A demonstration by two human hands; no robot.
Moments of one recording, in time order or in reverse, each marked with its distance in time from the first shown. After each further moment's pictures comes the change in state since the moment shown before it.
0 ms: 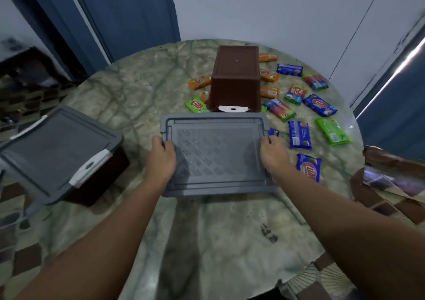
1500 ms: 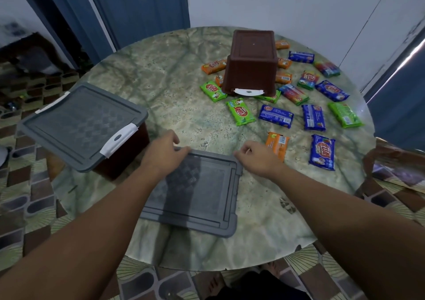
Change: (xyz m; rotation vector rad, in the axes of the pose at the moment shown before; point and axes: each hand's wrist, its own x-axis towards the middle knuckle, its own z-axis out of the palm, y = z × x) left_hand -0.008 -0.054 -0.067 0.501 -0.258 0.183; right_hand -0.079 0.005 0.055 -0.407 -0.347 -0.267
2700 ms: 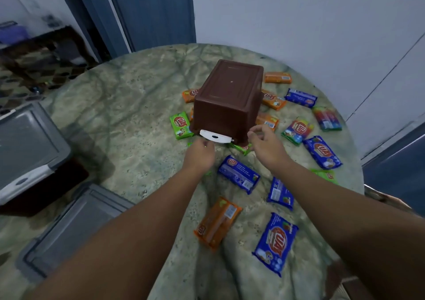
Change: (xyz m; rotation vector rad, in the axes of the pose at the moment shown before) left_hand 0.168 0.241 0.132 -0.510 0.099 -0.336; right_hand 0.215 0.086 -0.183 0.370 0.088 -0.097
